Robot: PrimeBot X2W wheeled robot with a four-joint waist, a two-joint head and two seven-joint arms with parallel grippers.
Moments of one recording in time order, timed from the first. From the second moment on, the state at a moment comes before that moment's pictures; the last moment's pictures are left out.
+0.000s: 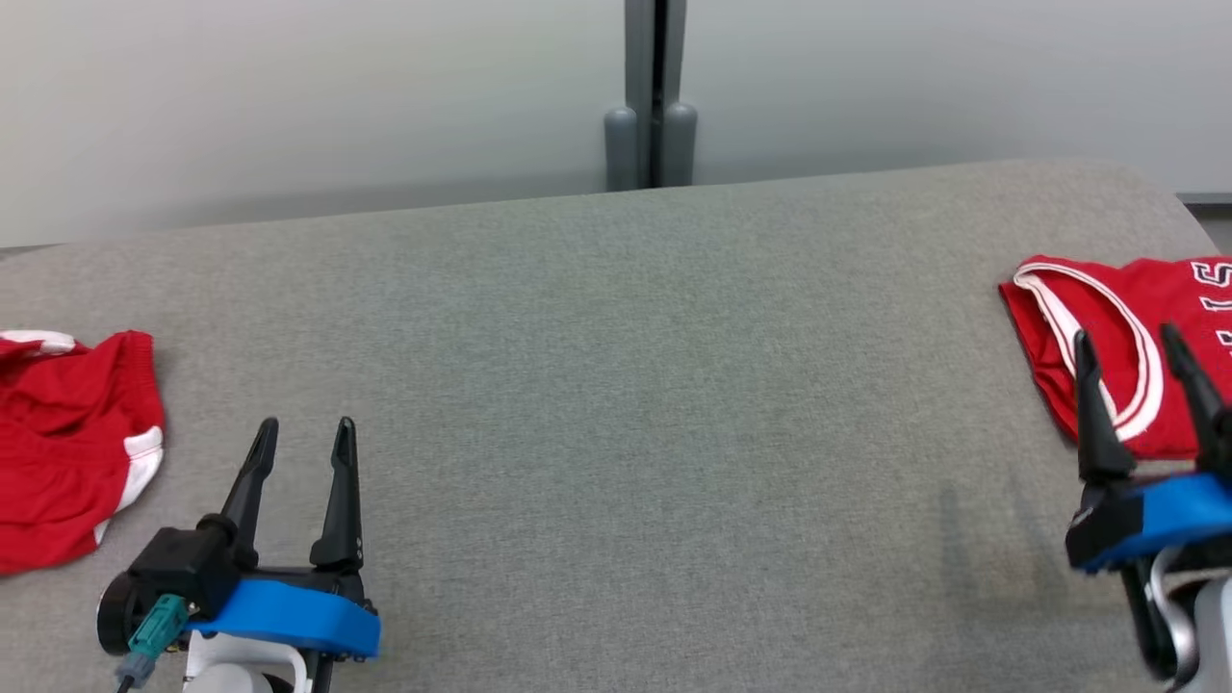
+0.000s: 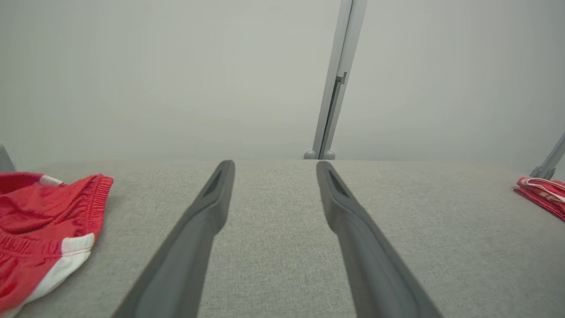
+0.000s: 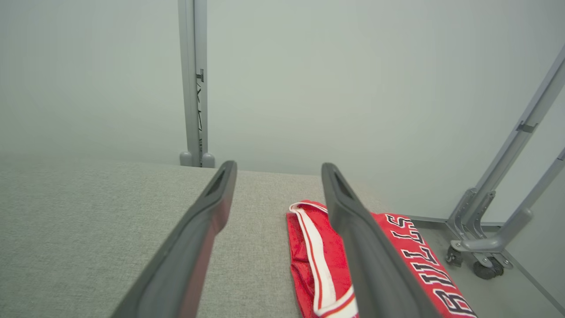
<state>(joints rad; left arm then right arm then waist) -0.12 0.24 -0.18 0.24 -0.37 -0.08 -0.26 -0.26 -0.21 -0.16 0.24 0.05 0.13 -0.14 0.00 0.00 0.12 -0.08</state>
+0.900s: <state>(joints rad) -0.03 0.16 -0.12 0.29 -0.33 -0.11 -0.26 0.07 -0.06 -0.13 0.01 0.11 0.13 -0.10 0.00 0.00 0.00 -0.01</state>
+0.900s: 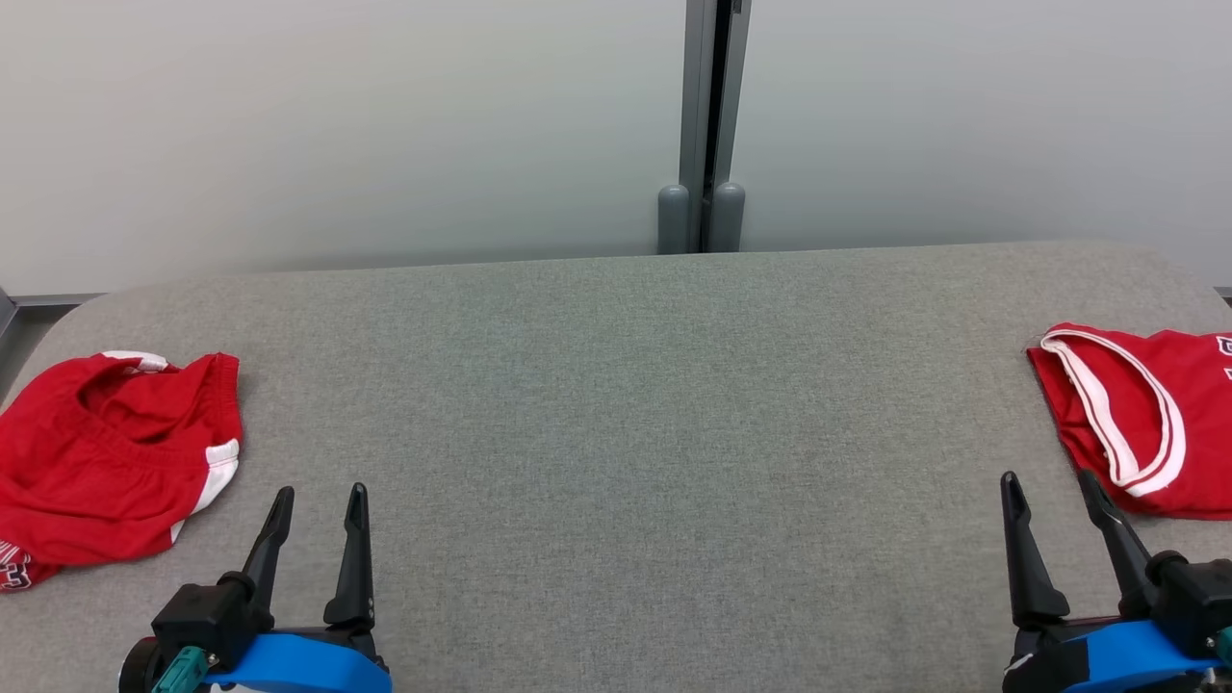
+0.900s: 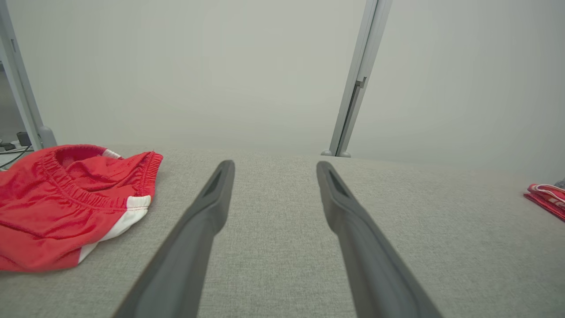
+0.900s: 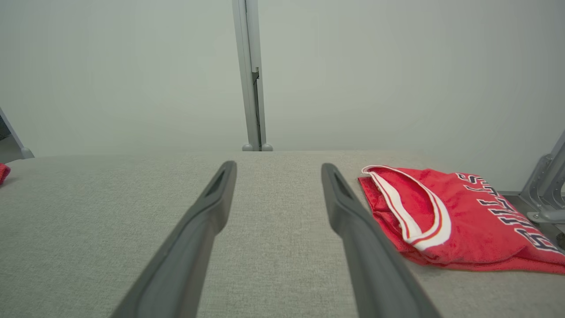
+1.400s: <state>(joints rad) -0.03 0.16 -0.11 0.31 -0.32 -0.12 -0.26 0.07 -0.05 -0.11 0.04 0.12 0.13 -0.12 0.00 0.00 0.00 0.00</state>
